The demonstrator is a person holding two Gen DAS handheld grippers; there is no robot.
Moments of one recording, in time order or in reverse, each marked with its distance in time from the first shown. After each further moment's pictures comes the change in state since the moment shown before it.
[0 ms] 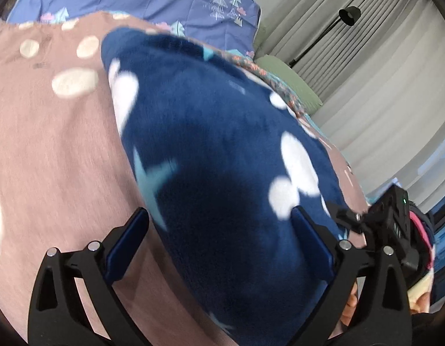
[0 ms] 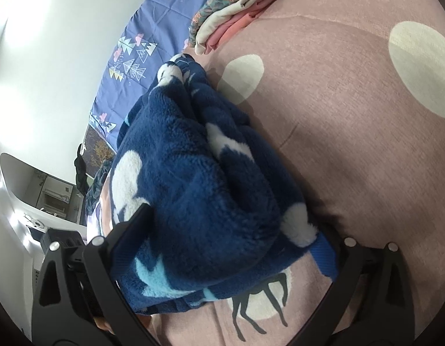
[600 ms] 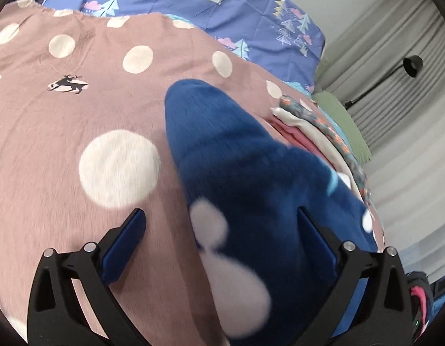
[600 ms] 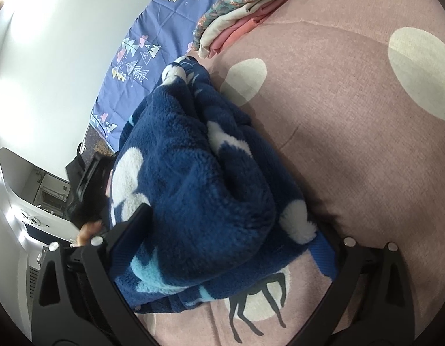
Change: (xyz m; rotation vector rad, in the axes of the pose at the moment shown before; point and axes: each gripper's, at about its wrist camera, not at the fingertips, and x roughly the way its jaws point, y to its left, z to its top) left arm 0.053 0.088 0.112 -0.222 -0.044 0.152; right arm -0.003 -0.001 -0.007 -0.026 -0.032 -0.004
